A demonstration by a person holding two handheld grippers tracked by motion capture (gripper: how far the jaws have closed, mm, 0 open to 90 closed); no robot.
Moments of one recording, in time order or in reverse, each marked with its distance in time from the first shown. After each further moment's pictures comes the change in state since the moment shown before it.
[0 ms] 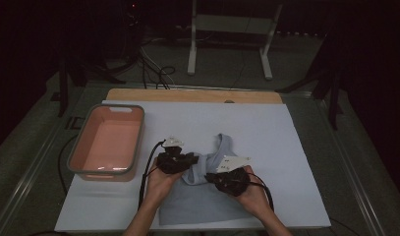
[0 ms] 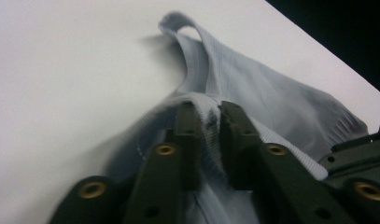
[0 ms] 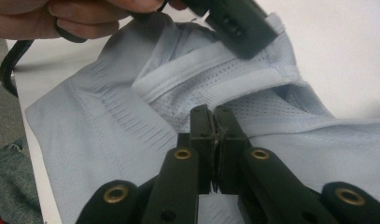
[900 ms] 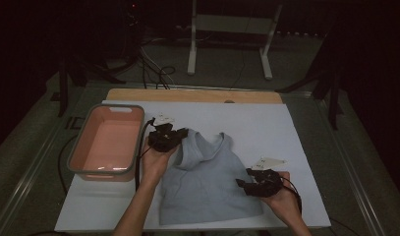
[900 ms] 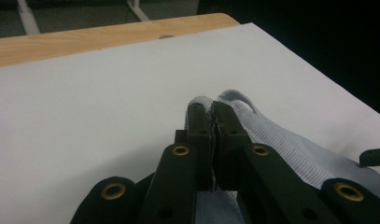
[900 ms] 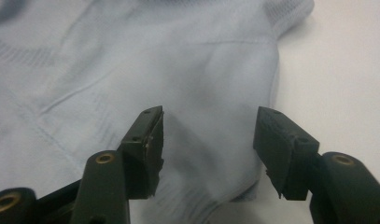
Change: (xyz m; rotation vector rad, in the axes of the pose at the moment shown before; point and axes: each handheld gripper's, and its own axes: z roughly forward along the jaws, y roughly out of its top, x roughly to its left) left arm 0.023 0.049 -0.025 -0.128 0.167 -0.007; right arm -0.043 -0.062 -0.050 0.080 -0.208 0.198
